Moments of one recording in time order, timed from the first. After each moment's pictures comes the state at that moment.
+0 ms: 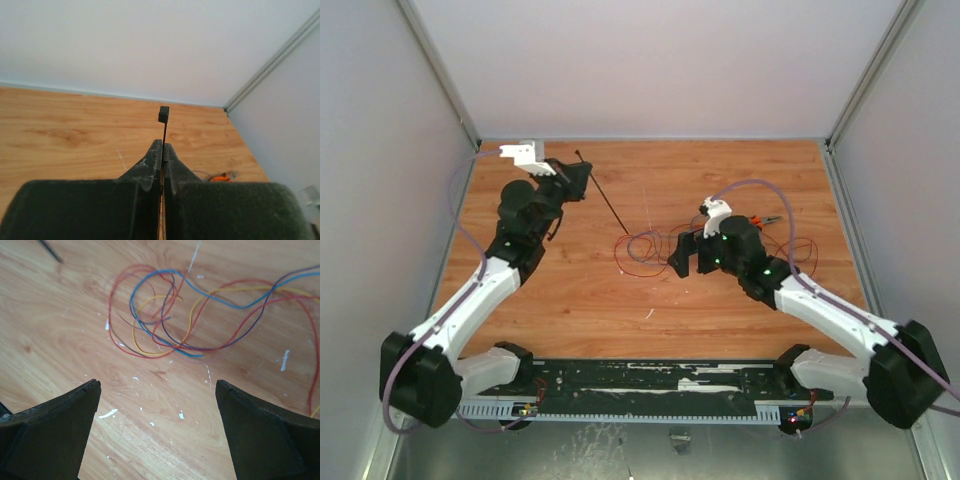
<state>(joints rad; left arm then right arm) -0.38 1.15 0.84 0.42 0.00 -0.45 0.65 1.09 0.68 -0.07 -0.08 0.32</state>
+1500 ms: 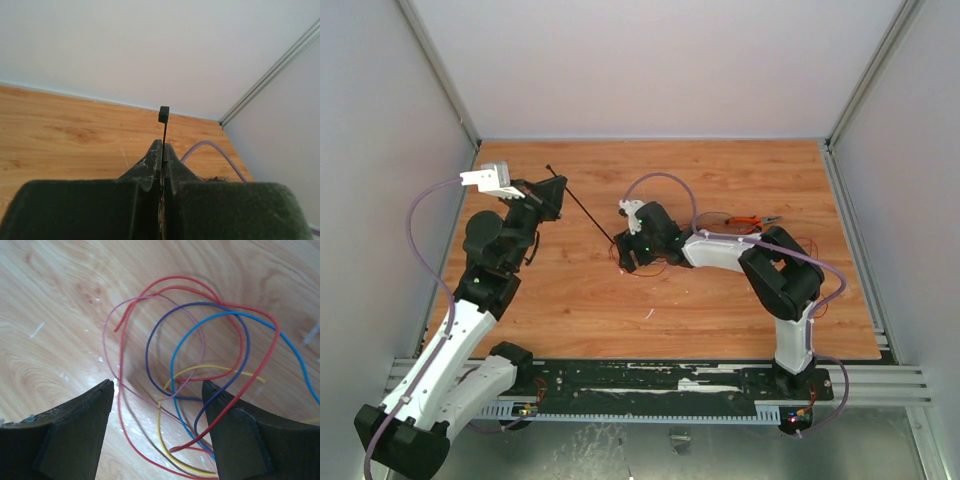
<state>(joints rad) -0.35 0.79 0.76 0.21 -0.09 -0.48 0.78 1.92 1.15 0.02 -0.13 0.20</state>
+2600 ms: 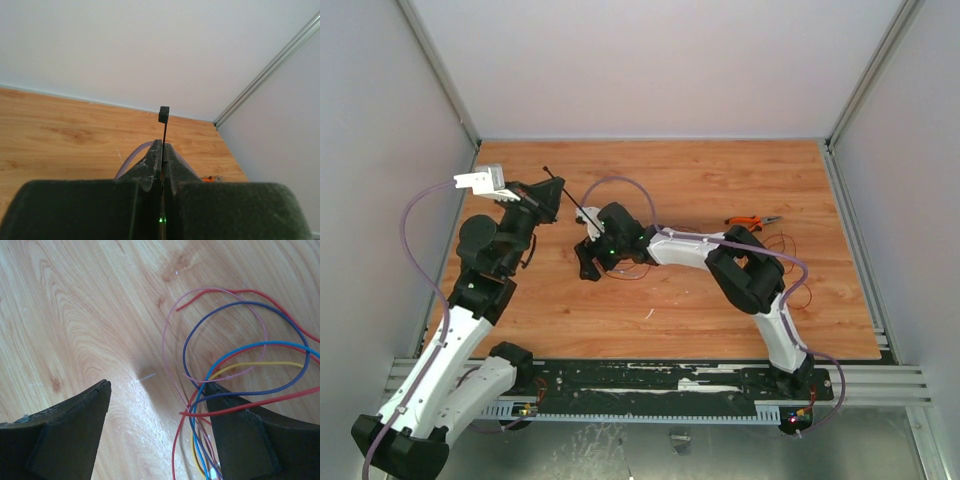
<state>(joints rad) -0.35 0.74 0.76 0.17 -0.08 -0.49 0.91 2.16 1.48 -0.03 -0.35 0.17</state>
